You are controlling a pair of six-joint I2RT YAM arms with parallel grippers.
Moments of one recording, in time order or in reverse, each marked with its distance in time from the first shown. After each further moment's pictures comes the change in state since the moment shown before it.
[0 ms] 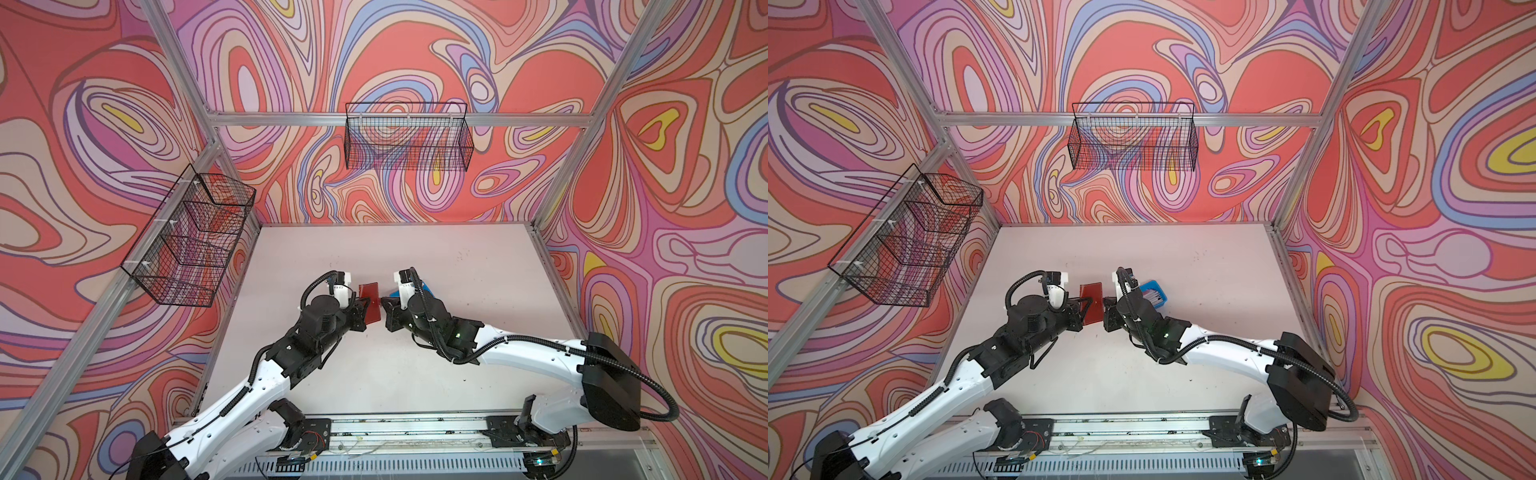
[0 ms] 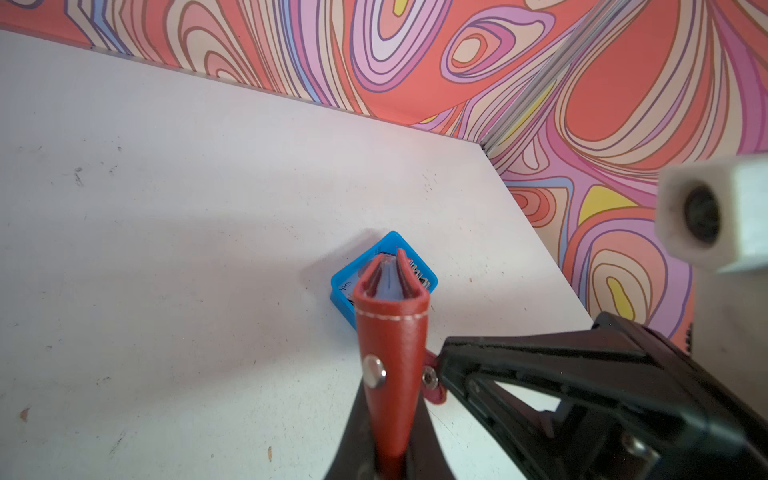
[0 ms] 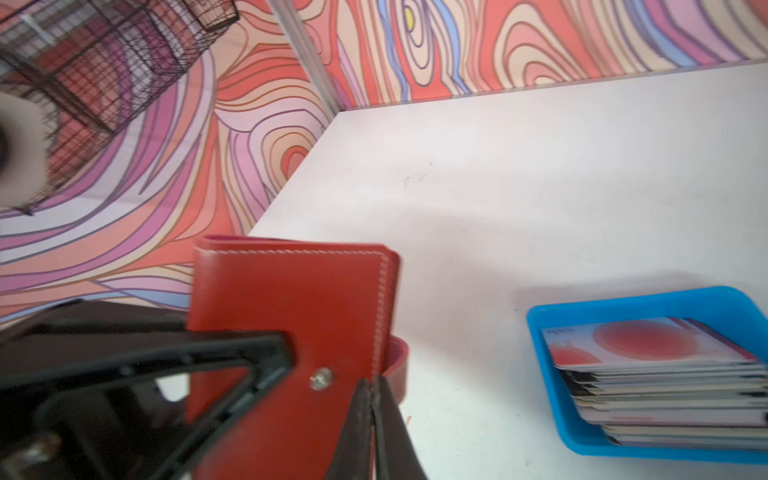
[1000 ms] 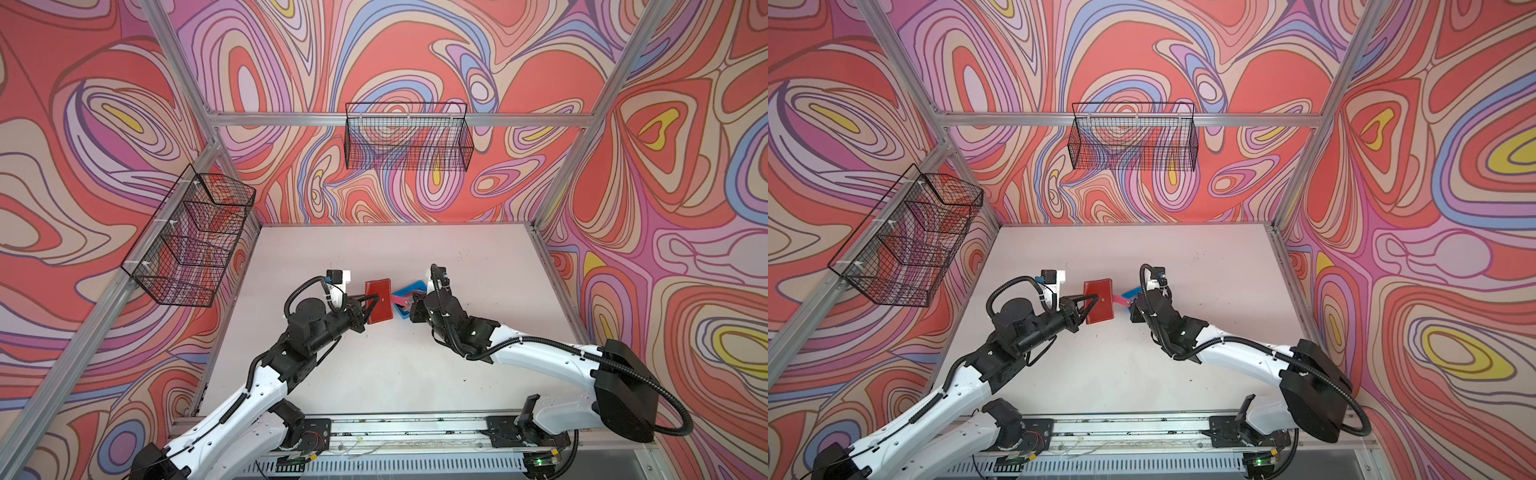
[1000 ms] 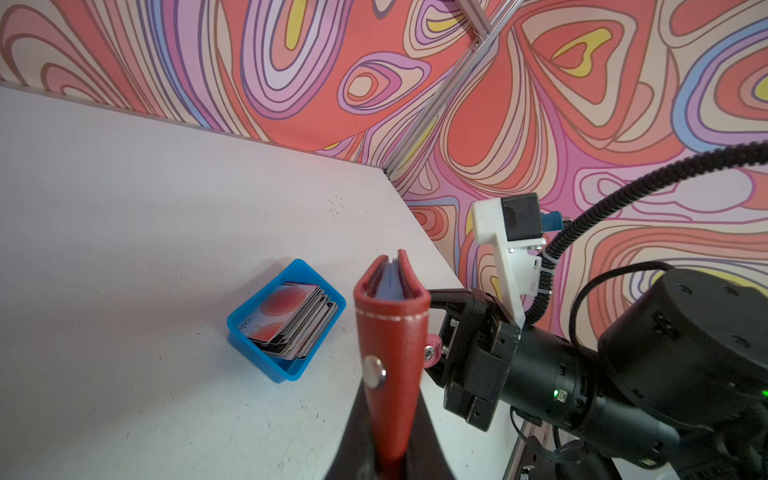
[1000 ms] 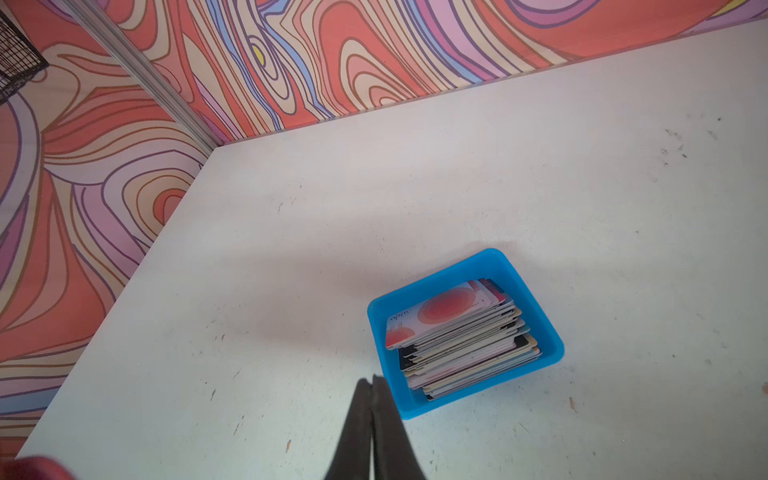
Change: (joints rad) left arm 0.056 -0.051 -0.075 0.251 0.303 -0.056; right arm -0.106 -0.105 -0.109 -0.074 0.166 0.076
